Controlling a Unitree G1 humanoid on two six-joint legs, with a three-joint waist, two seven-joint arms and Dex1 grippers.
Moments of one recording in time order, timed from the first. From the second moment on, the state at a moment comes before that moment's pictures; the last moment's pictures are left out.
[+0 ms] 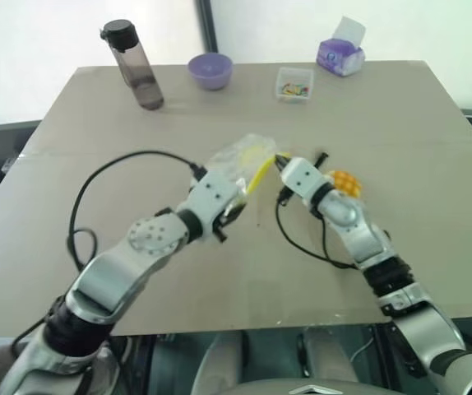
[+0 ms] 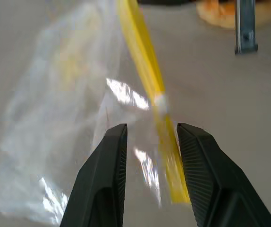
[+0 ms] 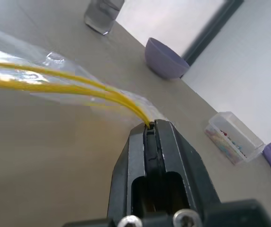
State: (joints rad) left arm -0.38 0.71 -0.26 -0.61 -0.31 0.77 -0.21; right arm -0.63 -0.17 0.30 0.28 -0.47 -0.12 0.25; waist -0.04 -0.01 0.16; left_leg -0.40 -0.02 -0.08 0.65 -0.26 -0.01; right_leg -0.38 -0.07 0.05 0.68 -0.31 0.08
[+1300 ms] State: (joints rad) left arm -0.32 0.60 -0.29 -0.64 0.12 0.83 -0.30; right arm -0.63 -0.16 0.35 0.24 -0.58 0.03 0.14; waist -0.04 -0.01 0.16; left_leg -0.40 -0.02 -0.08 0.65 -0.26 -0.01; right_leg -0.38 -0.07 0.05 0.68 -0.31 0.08
